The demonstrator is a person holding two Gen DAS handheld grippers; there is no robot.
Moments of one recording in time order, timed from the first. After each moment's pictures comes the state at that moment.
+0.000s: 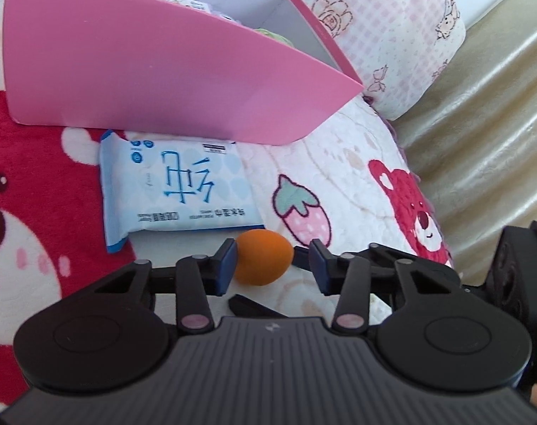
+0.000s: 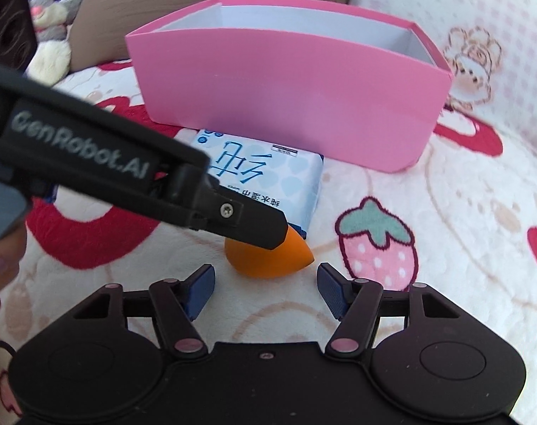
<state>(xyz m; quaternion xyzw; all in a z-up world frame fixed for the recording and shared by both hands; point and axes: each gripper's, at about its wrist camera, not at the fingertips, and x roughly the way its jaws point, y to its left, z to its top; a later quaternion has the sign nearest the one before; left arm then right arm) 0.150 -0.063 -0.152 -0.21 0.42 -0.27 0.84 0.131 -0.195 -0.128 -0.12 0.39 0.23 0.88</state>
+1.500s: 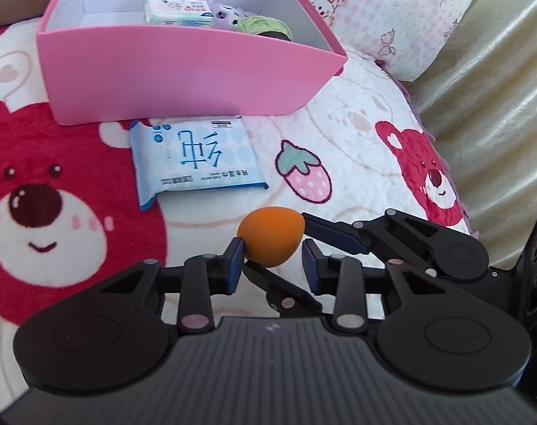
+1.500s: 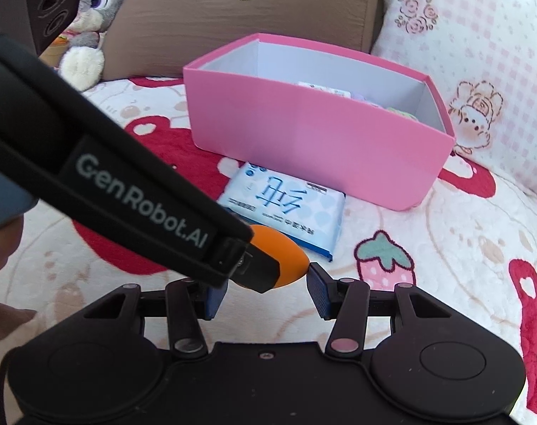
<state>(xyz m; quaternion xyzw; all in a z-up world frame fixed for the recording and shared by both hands) 0.112 -0.062 -0.101 -0.13 0.48 -0.22 0.84 0.074 -0.175 -0.091 -0.15 0.35 0.25 0.89</state>
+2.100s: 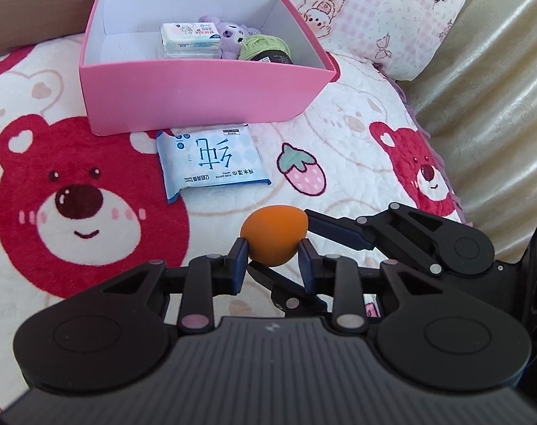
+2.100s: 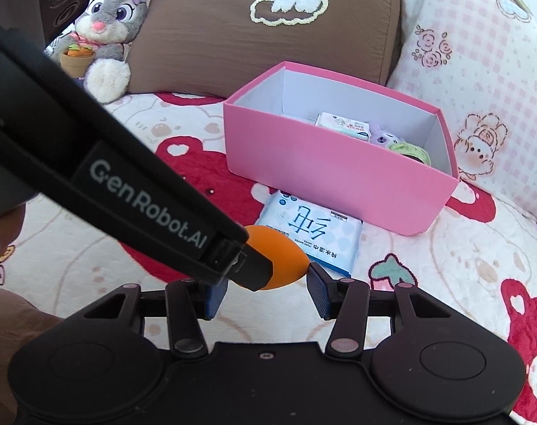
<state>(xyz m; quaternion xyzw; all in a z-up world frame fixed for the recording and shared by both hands) 0.081 -0.045 -0.052 -0.11 0.49 -0.21 0.84 0.047 -0.158 -0.050 -0.16 0.34 0.27 0.89</state>
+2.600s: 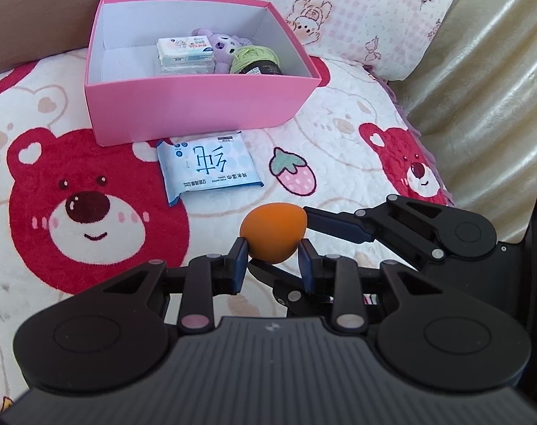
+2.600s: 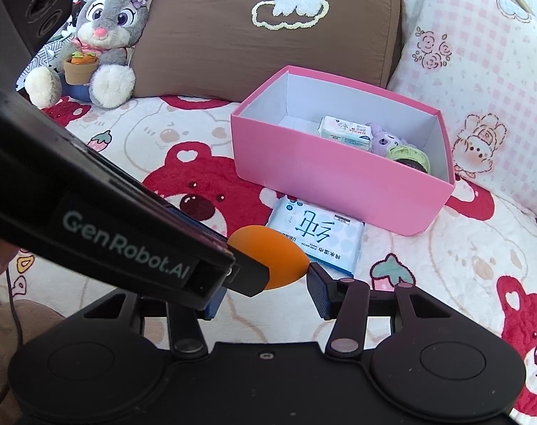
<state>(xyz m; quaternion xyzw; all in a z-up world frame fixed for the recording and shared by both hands) 0.068 -0.045 -0.029 -0.10 0.48 -0.22 0.84 0.039 -0.155 -0.023 -0.15 0.36 0.27 0.88</state>
